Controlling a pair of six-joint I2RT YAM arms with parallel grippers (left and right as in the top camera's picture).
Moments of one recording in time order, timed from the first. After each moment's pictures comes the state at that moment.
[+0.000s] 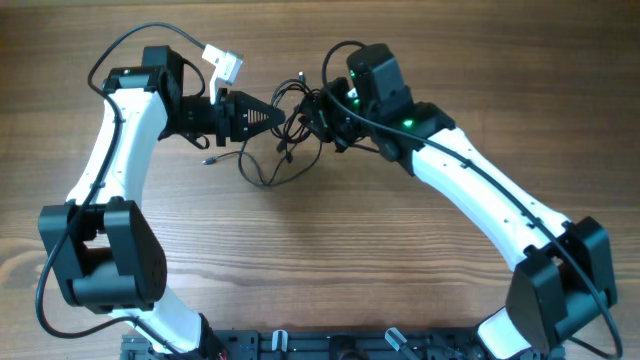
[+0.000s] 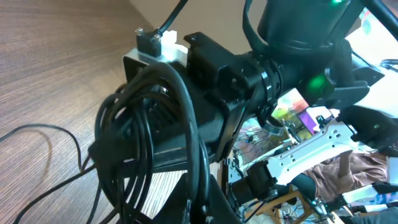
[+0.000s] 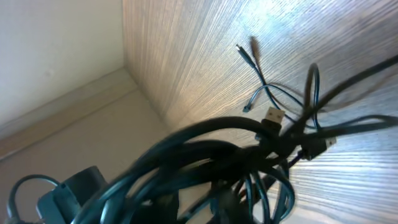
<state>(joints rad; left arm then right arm) 0.03 1.83 1.48 -1.22 1.42 0.79 0.55 1.73 1.35 -0.31 -0.44 1.59</state>
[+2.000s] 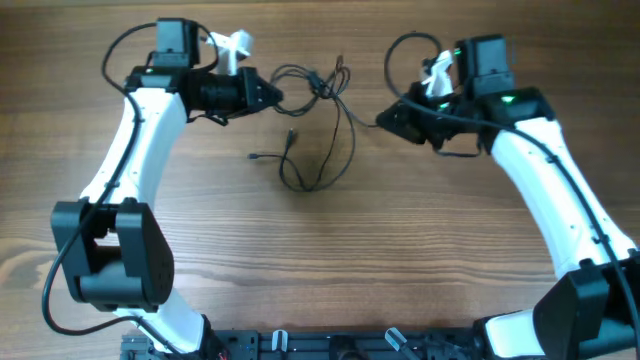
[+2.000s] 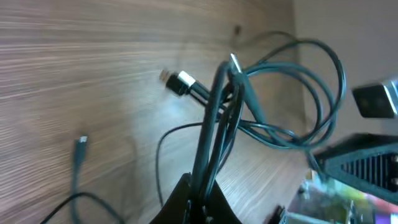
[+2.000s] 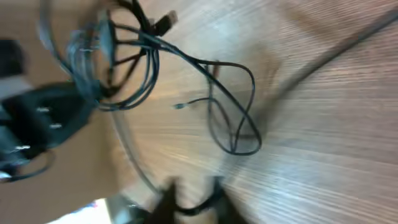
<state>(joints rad) -0.06 1.83 1.47 -0.72 0.84 -0.17 0.22 1.61 1.34 -0.76 -0.63 0.66</state>
